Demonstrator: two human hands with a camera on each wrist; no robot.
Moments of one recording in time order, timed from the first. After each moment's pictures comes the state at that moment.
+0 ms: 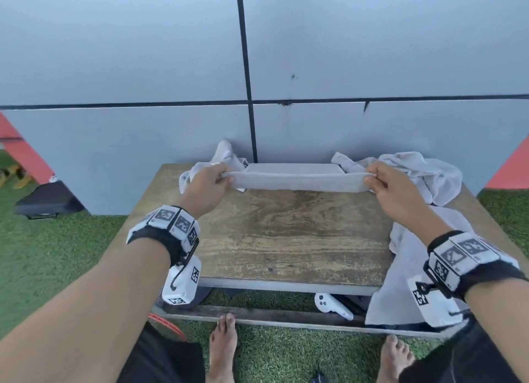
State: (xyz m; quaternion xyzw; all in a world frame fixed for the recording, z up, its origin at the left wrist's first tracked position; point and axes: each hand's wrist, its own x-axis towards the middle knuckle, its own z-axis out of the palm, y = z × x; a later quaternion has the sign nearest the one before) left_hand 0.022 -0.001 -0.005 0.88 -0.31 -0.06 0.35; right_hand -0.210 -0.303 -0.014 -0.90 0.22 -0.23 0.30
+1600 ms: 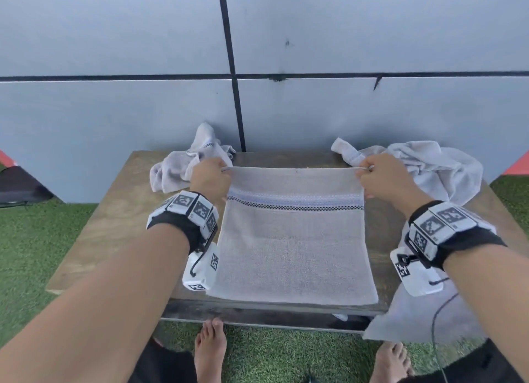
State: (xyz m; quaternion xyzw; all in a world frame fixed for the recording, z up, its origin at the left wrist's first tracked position) left_hand 0.064 -0.087 -0.040 0.93 -0.19 -0.09 0.30; right_hand -0.129 -0.359 -0.041 -0.88 0.35 -0.11 0.29
